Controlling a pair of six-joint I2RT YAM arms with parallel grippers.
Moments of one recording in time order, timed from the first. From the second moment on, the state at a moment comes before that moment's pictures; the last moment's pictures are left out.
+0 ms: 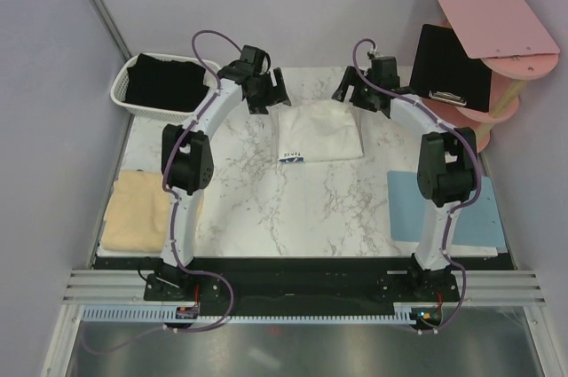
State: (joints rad) left arm -0.37 2.29 2.15 -0.75 0.18 -0.56; right arm 0.18 2.03 1.61 -0.23 -0.21 0.47
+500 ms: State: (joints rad) left arm -0.41 2.07 1.89 -0.70 0.16 -0.56; right arm 0.17 1.68 1.33 0.01 -0.13 0.42
